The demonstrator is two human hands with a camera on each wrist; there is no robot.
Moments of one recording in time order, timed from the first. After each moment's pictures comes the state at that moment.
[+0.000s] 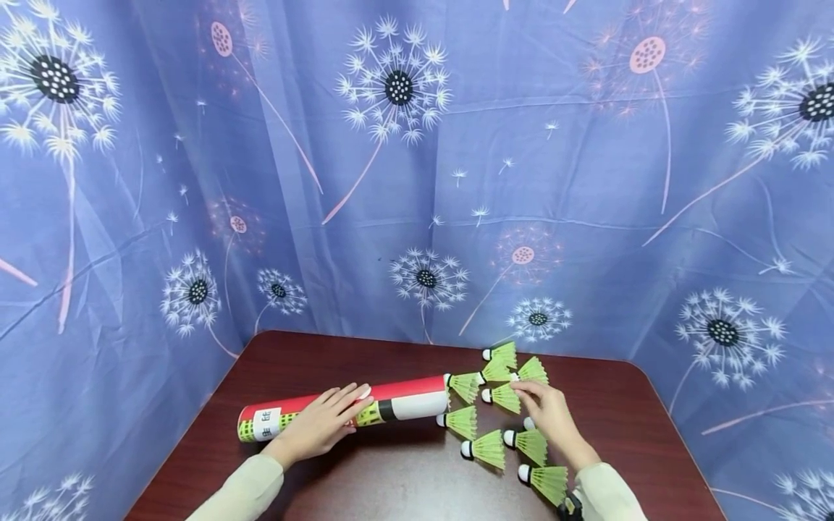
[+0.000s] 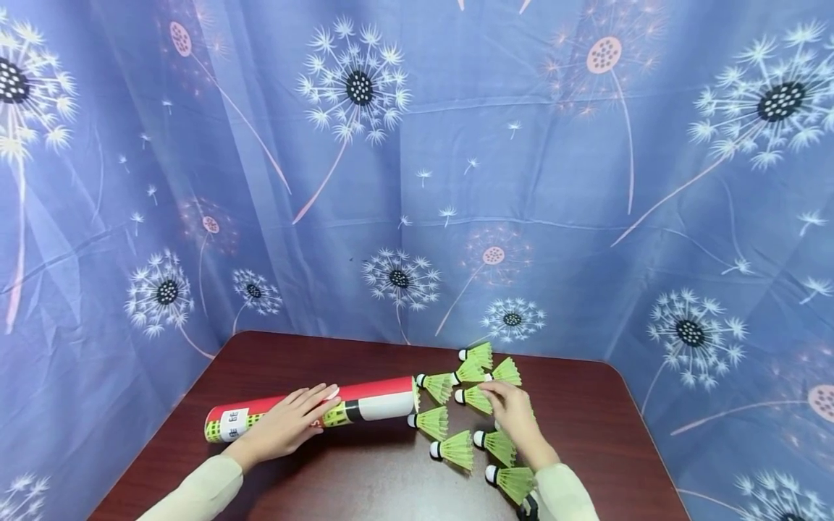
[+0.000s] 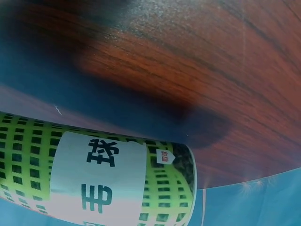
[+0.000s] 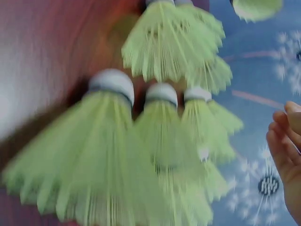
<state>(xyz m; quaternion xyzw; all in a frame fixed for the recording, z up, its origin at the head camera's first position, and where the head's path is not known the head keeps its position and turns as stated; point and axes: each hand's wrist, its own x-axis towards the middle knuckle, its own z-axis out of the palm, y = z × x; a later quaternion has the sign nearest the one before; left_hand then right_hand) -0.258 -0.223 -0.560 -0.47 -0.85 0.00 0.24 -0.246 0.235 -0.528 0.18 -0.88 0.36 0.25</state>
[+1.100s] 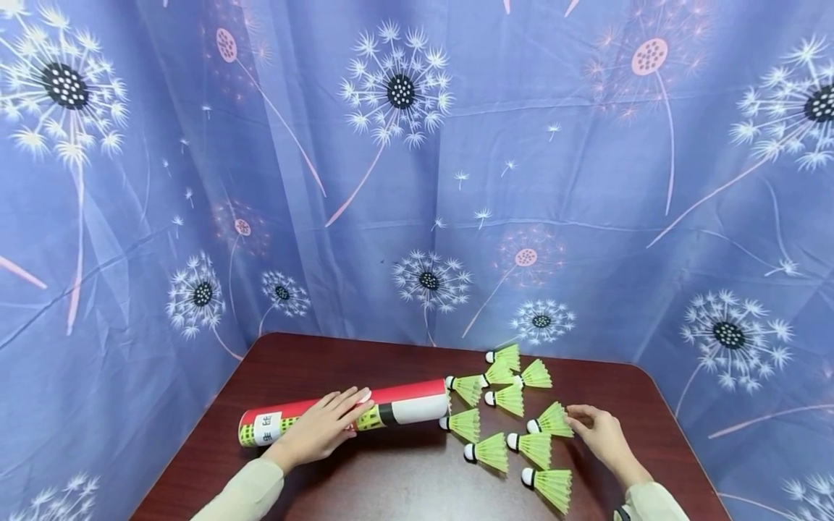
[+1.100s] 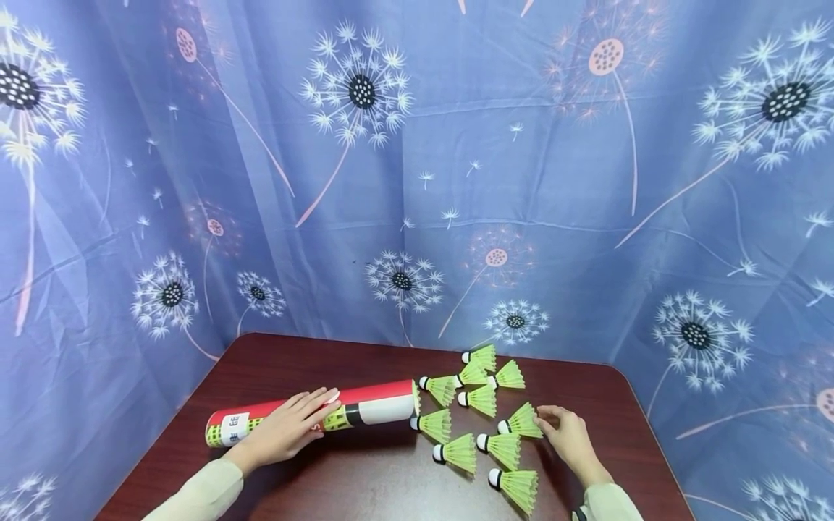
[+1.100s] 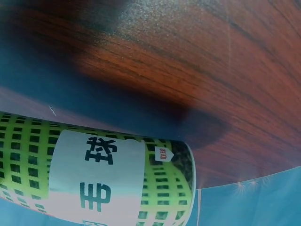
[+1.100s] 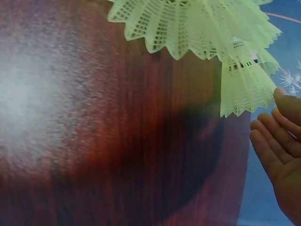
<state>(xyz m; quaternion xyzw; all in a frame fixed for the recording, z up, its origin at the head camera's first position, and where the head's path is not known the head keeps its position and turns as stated) -0.252 -0.227 -0.558 -0.47 -0.85 -0.01 0.24 -0.231 0.325 -0.563 0.05 -0.92 0.35 0.13</state>
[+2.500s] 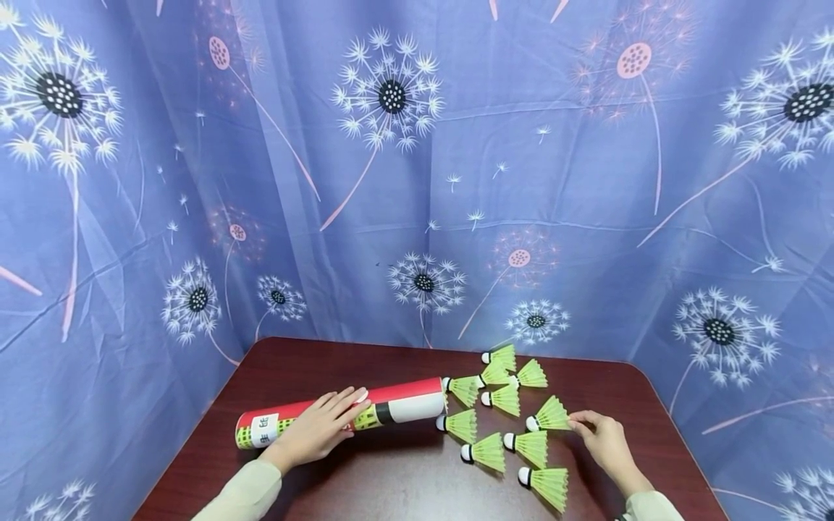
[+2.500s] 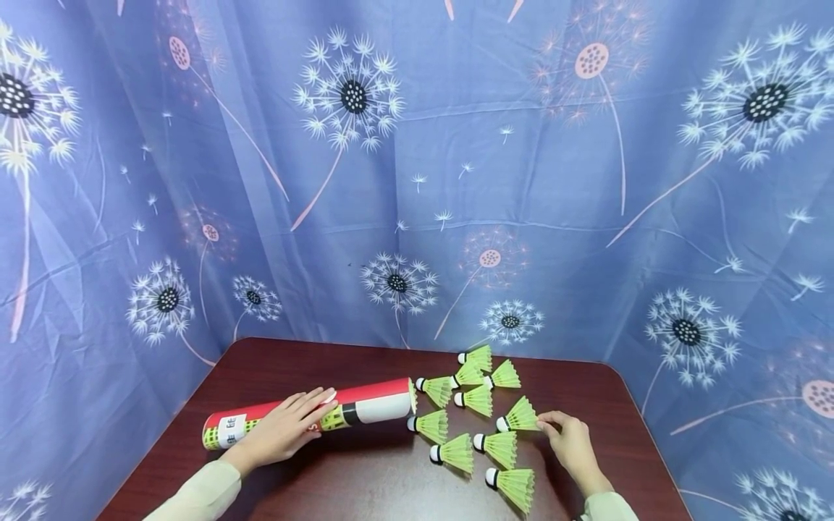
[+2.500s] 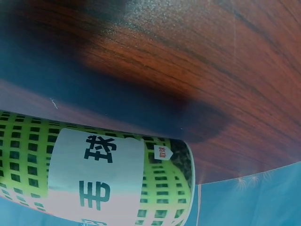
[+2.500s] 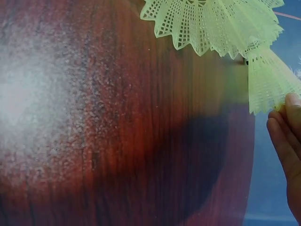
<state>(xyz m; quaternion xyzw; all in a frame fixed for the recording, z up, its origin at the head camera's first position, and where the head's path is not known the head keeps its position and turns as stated) -0.257 -0.225 -0.557 -0.47 -0.85 0.01 0.23 -0.221 0.327 -0.574 0.07 -0.90 0.33 0.26</state>
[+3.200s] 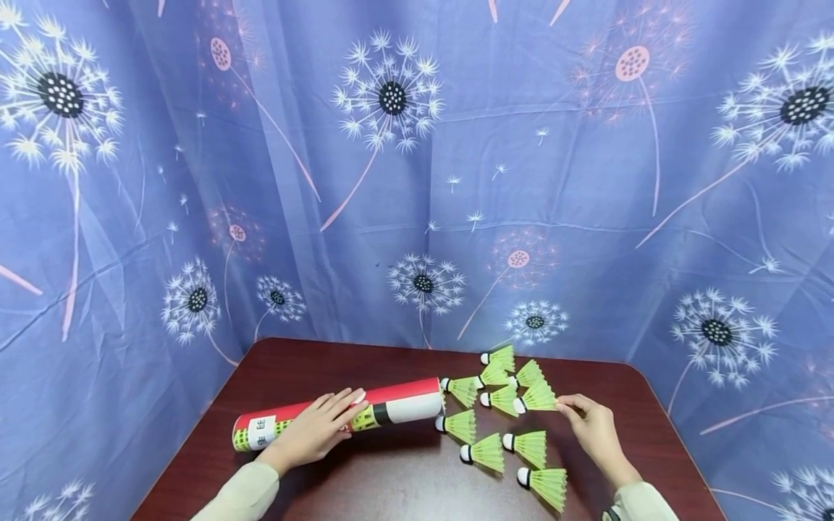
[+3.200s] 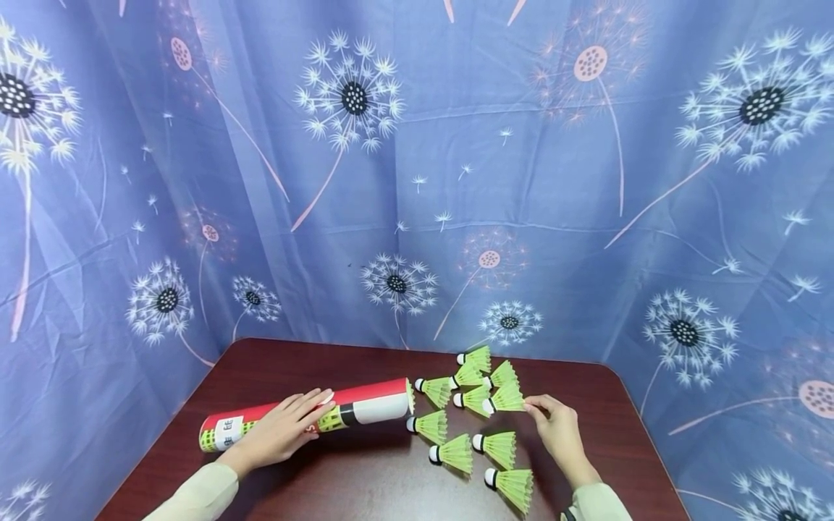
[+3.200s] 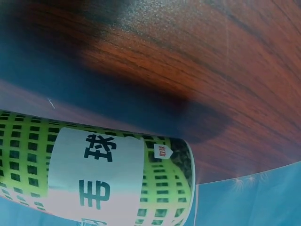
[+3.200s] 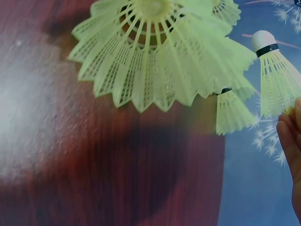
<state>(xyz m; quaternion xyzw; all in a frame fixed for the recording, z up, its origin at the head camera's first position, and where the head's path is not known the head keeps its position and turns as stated) -0.254 -0.228 -0.554 -0.47 -0.86 0.00 0.22 -0.232 0.301 -0.547 0.13 -0.85 0.36 0.36</state>
